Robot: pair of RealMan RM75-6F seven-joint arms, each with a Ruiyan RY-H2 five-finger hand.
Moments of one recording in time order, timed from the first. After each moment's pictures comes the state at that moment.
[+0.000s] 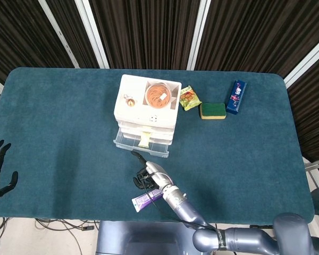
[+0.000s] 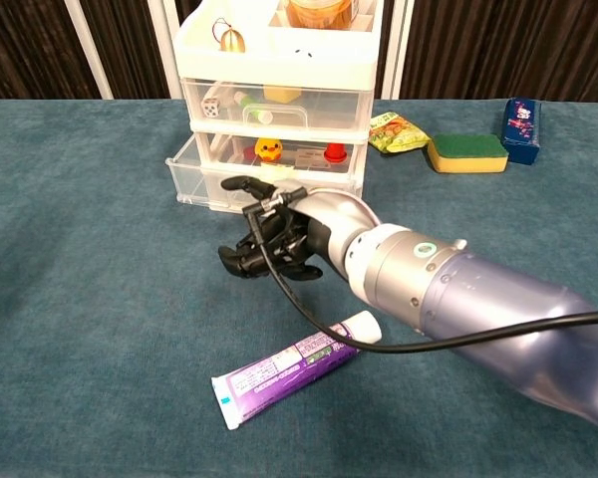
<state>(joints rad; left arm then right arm) -0.08 -1.13 -0.07 -1.61 1.46 1.50 -0.01 0.74 -1.89 0.32 -1.61 -0.98 0.88 0.09</state>
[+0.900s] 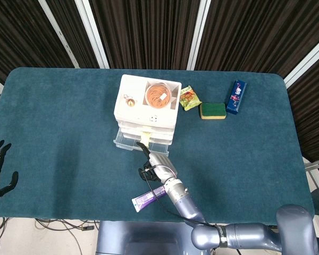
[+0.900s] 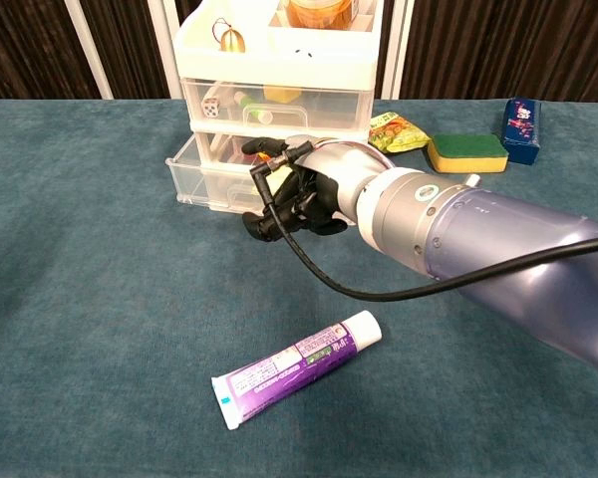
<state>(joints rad) -0.08 -1.13 -0.07 -1.62 1.45 1.50 0.00 0.84 -1.83 0.36 -1.74 -0.71 1.04 -0.31</state>
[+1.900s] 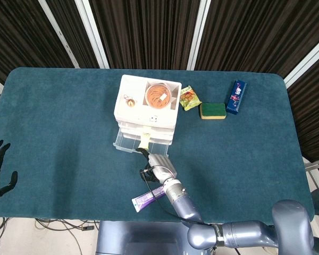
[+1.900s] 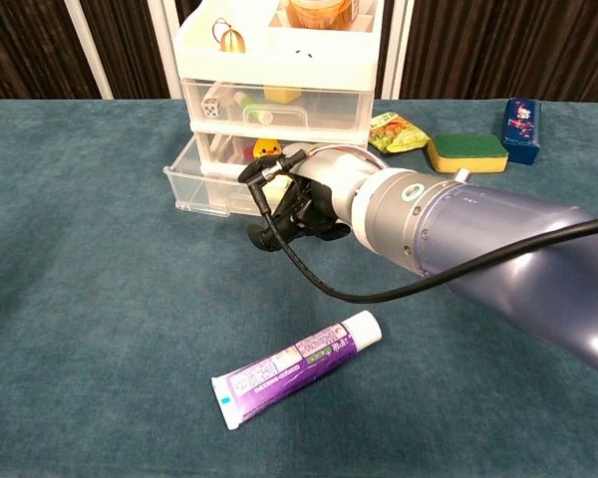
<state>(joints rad) -0.08 -1.13 -0.07 -1.62 1.44 1.49 0.00 0.90 -1.82 0.36 -1.77 -0.58 1.11 -0.44</state>
